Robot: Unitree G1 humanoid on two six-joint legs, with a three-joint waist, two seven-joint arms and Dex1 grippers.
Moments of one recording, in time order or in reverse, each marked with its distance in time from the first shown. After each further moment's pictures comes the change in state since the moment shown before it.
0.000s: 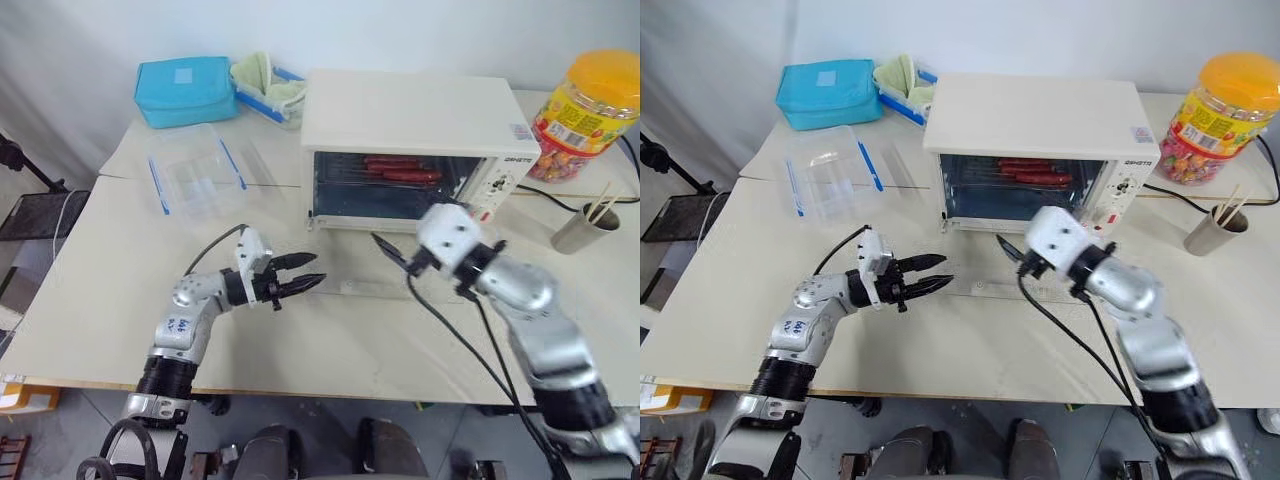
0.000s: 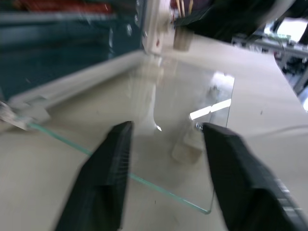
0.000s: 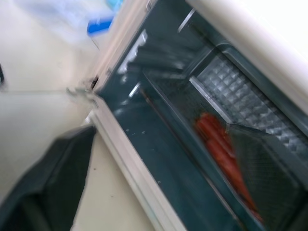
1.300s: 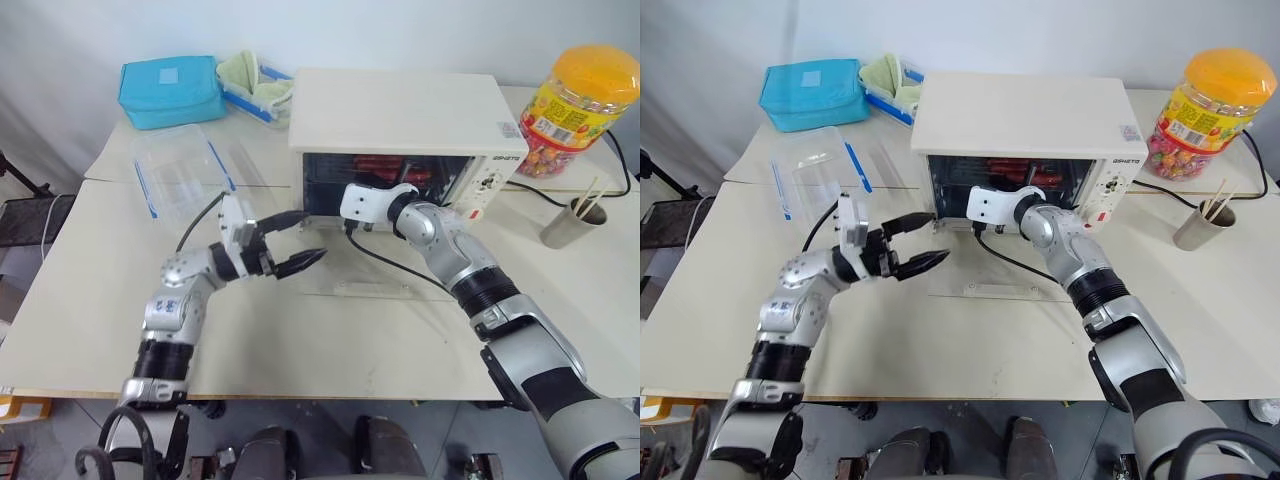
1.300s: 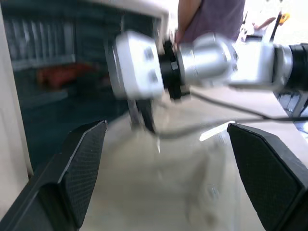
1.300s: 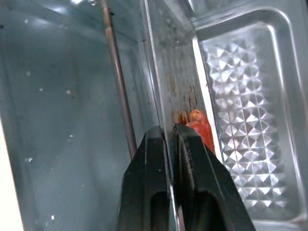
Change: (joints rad) left arm -0.179 -0.031 0.037 0.093 -0.047 -0.029 0.000; right arm -0.488 0.112 0.233 0.837 -0.512 -0.303 -0.240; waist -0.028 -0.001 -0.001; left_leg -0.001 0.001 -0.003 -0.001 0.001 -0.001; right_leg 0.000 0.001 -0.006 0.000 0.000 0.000
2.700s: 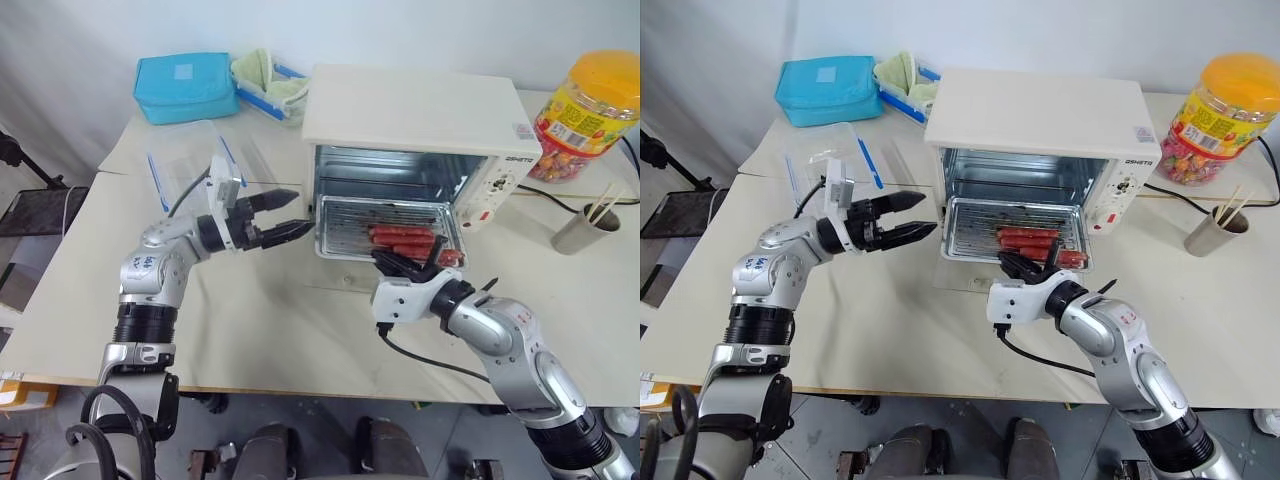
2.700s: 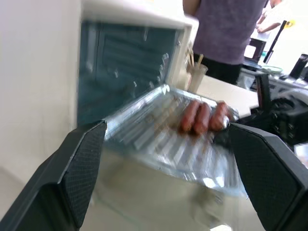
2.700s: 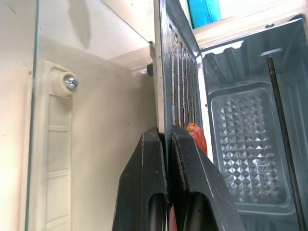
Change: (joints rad) left arm -0.073 0.147 0.053 -0.039 -0.091 0.493 0.003; right arm 0.783 -0.211 -0.181 -1.188 -0.016 0.224 0.366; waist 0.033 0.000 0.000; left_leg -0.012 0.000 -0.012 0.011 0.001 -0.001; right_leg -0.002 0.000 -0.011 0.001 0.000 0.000
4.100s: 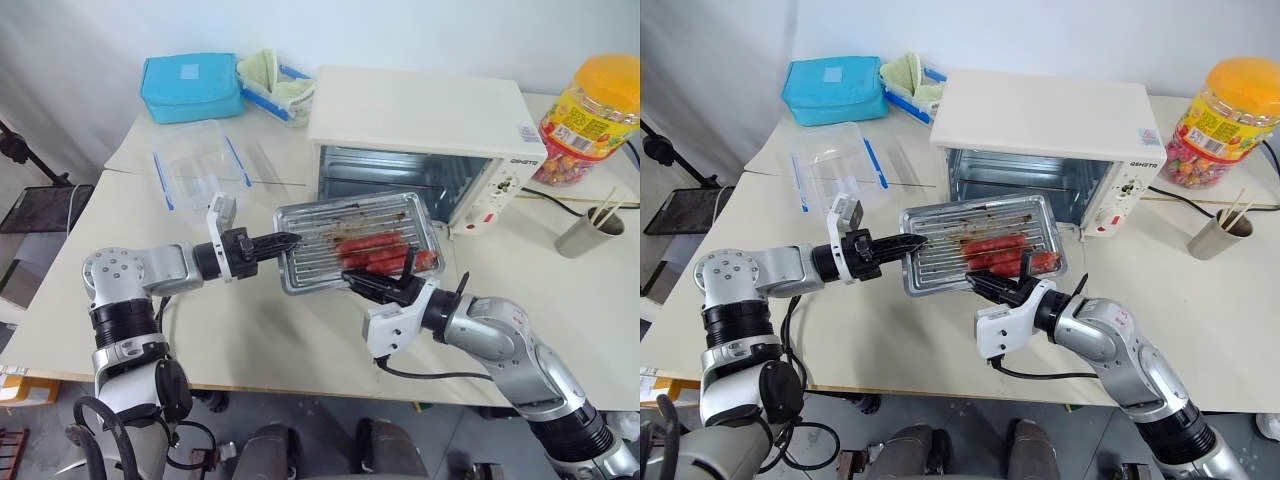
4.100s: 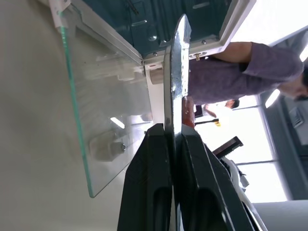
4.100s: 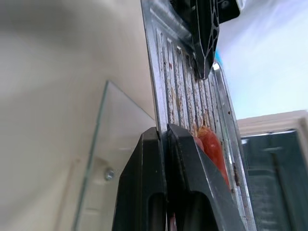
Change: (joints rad) left arm -0.087 -0.114 0.432 0.175 -0.658 0.976 0.812; right arm -0.039 -0.016 0.030 0.080 0.188 -0.289 0.073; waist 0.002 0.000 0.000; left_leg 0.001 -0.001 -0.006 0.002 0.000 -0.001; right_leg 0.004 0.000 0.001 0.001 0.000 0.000
